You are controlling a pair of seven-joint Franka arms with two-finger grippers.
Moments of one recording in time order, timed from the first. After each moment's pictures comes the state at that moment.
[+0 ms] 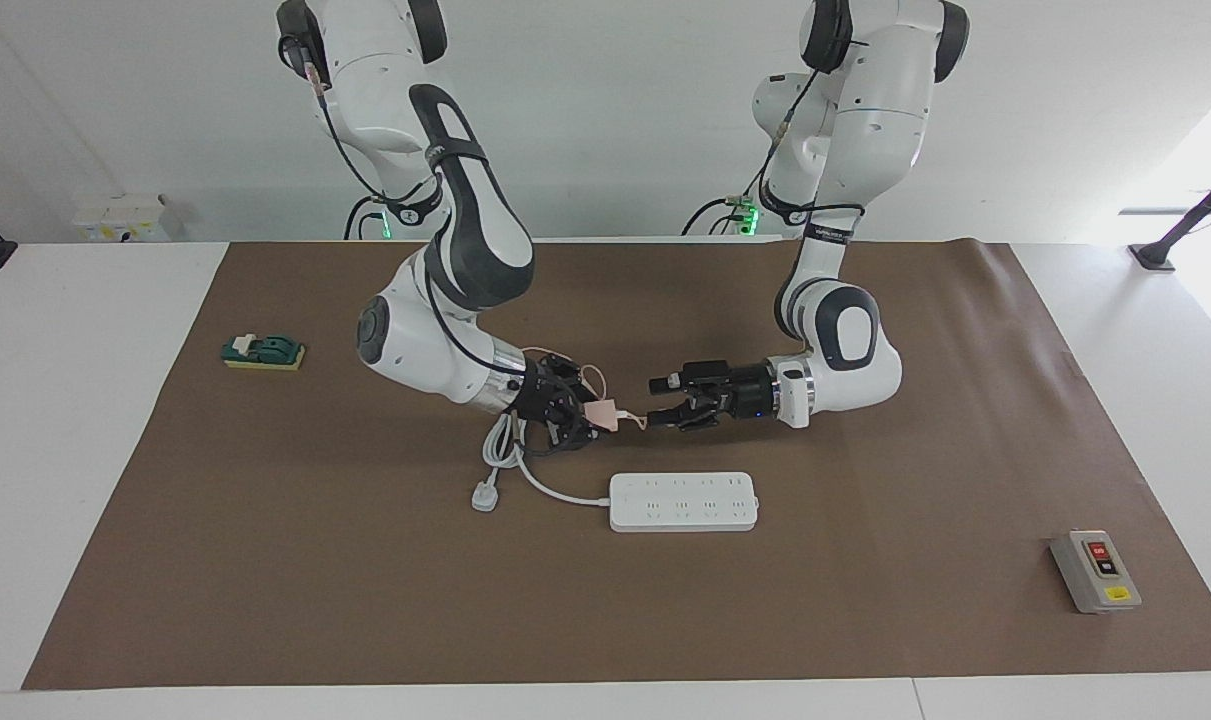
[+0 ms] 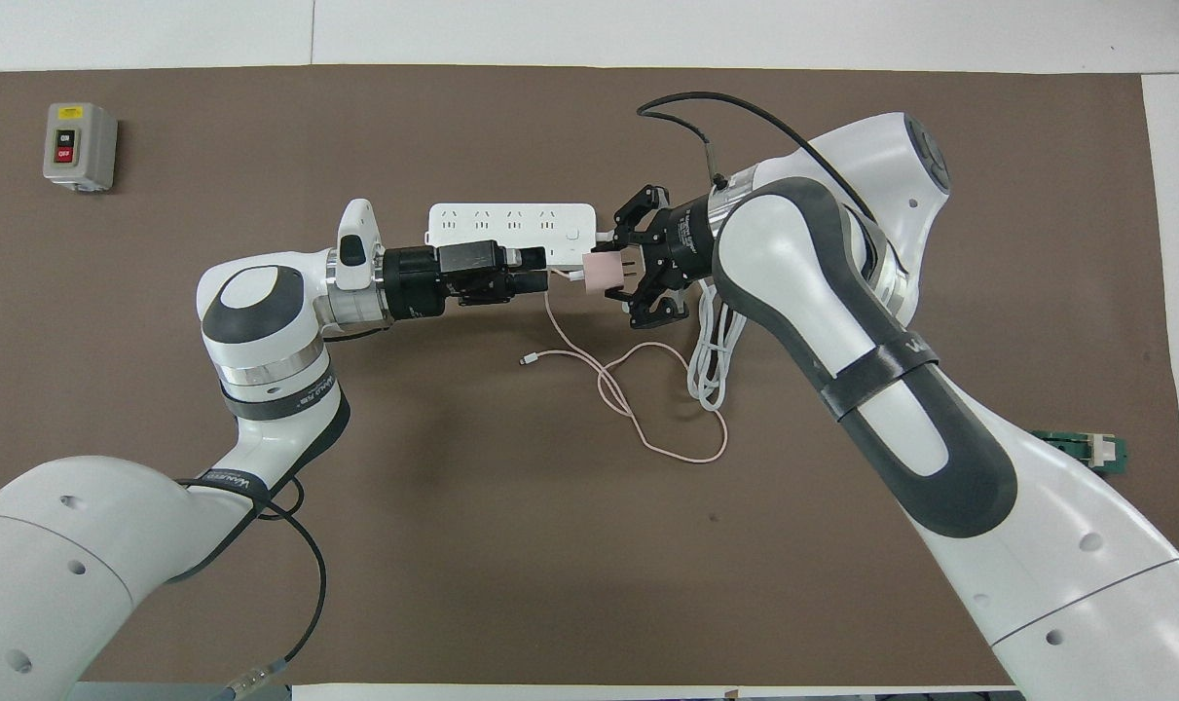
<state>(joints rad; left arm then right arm) -0.23 0.46 -0.05 -1.91 -1.75 1.83 0.80 0.34 0.48 0.01 -1.61 0.88 2.09 1.32</state>
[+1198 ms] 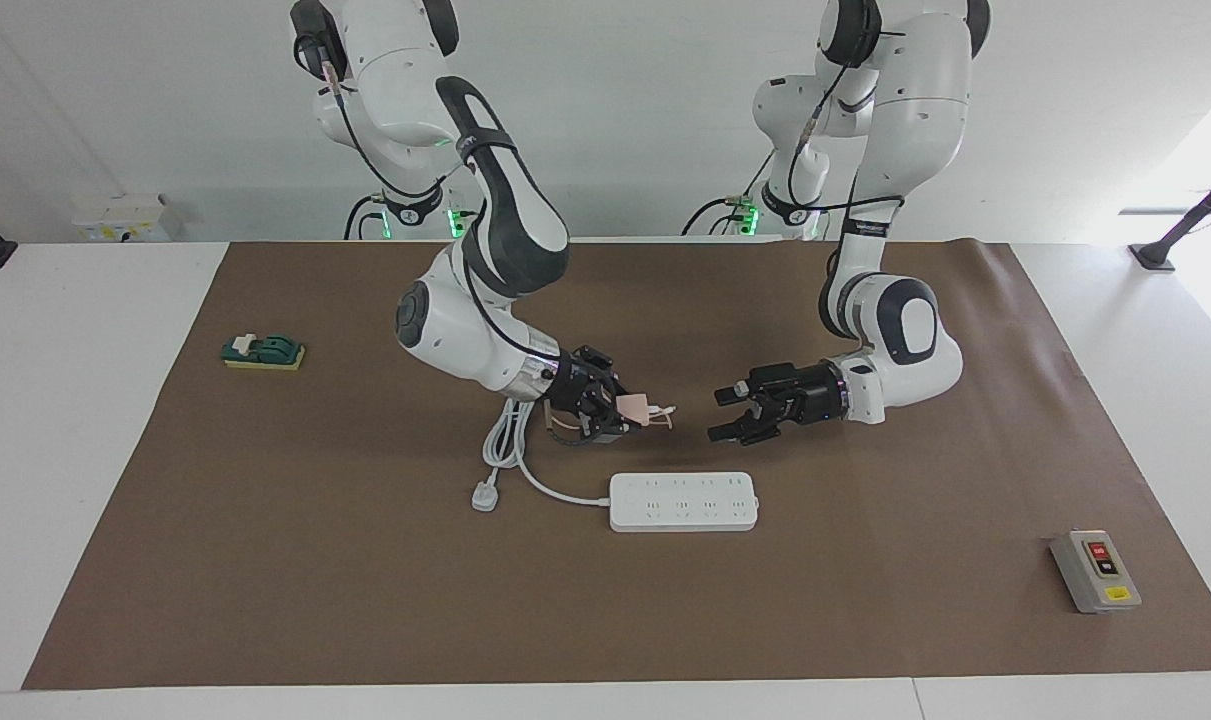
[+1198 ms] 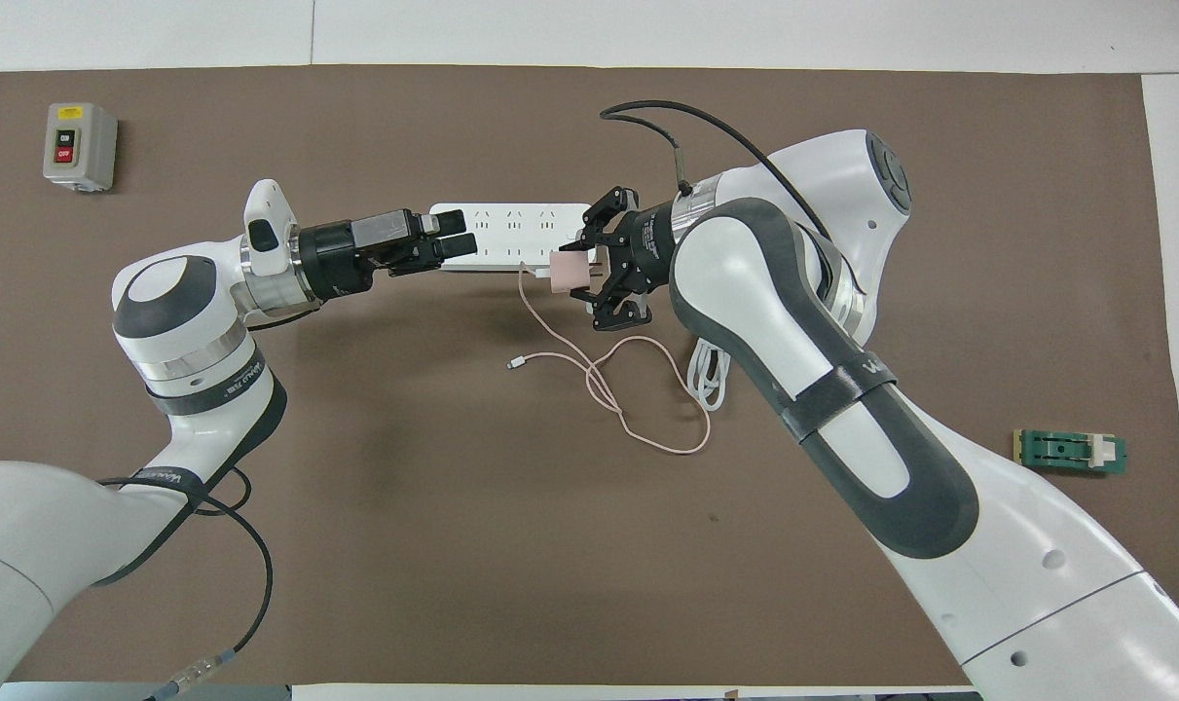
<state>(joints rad) -0.12 0.42 -0.06 -1.92 -1.75 1.82 0.86 0.39 0.48 0.00 -1.61 0.92 2.16 1.37</state>
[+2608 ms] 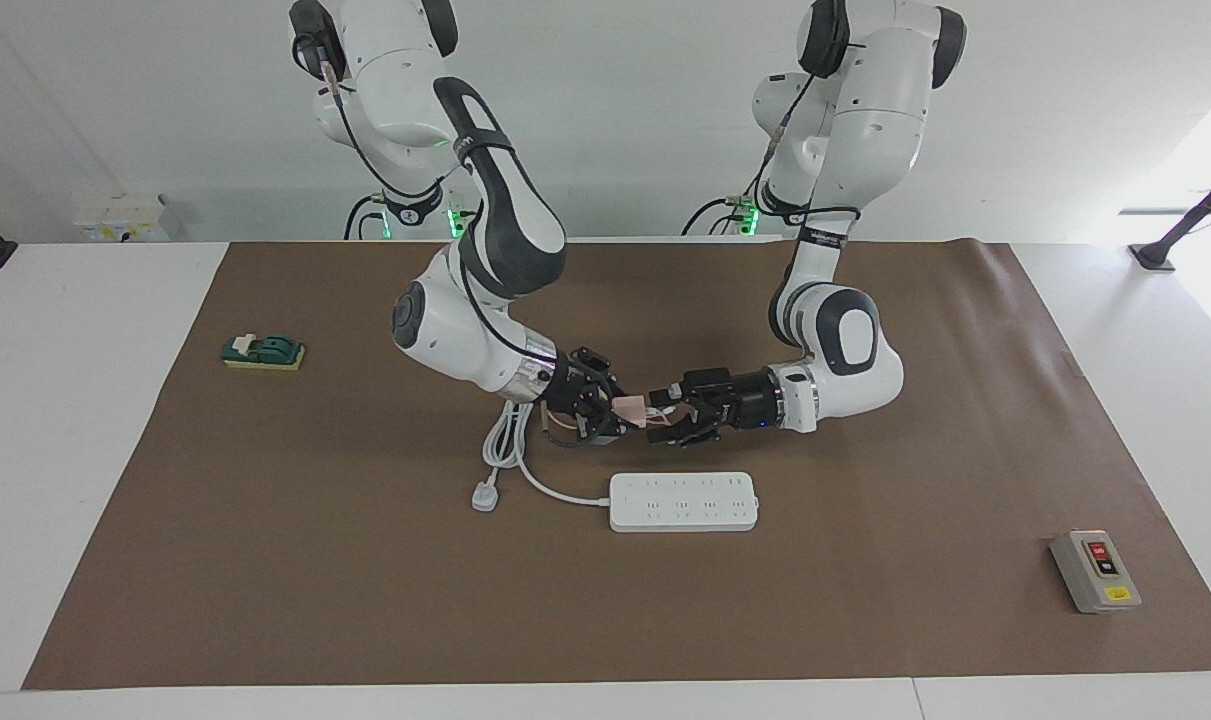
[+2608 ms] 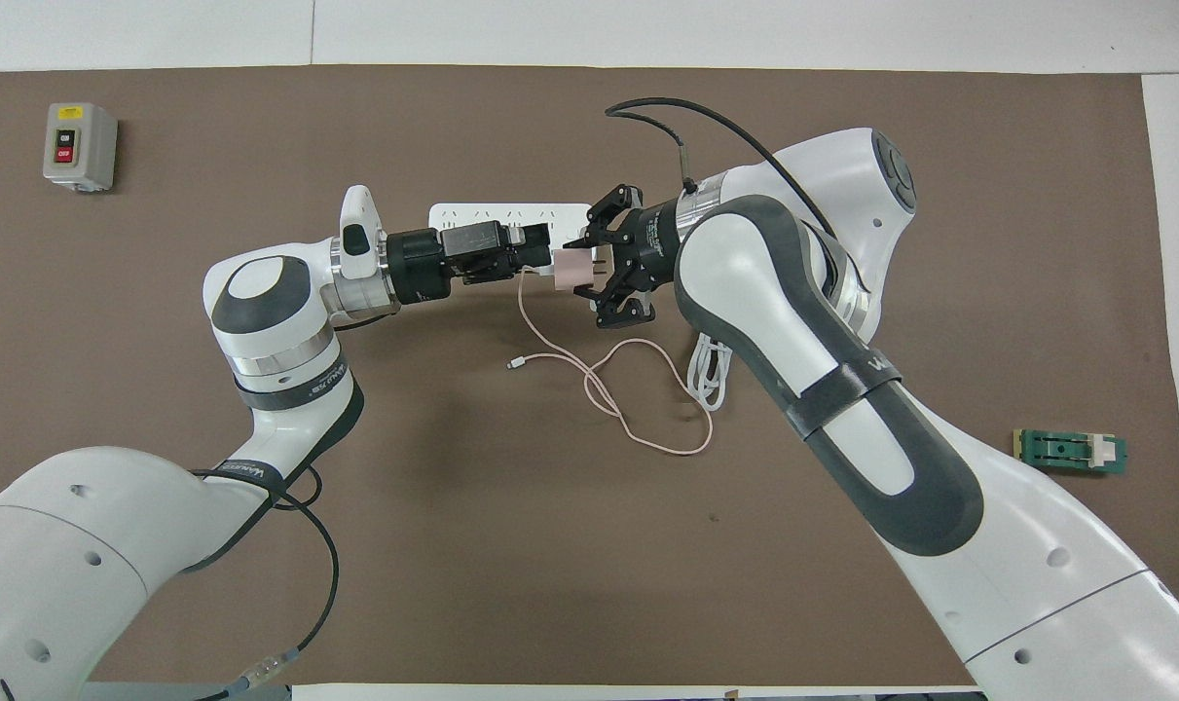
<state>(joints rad) -0.26 0.49 -0.05 -1.86 -1.82 1.88 0.87 0.39 0.48 0.00 -1.61 0.92 2.16 1.37</state>
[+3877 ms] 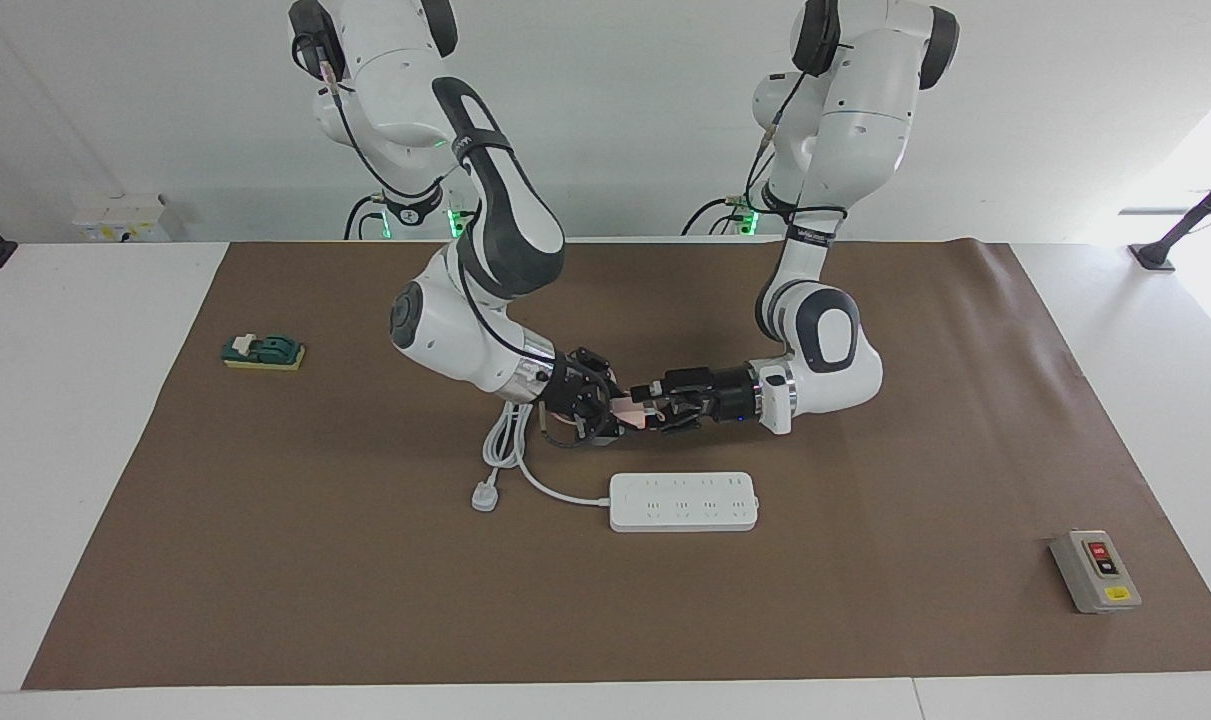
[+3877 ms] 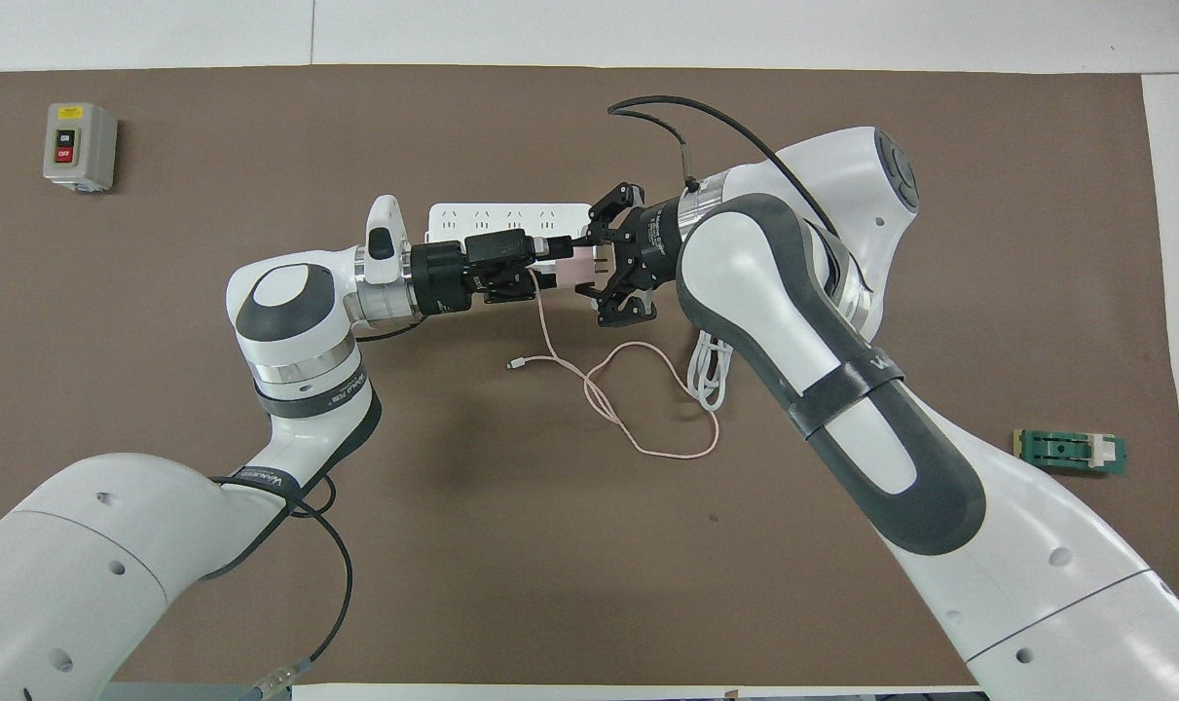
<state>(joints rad) -0.30 0.49 -0.05 -1.87 -1.82 1.88 0.75 0.39 0.48 0.00 -1.60 0.92 2.16 1.37</state>
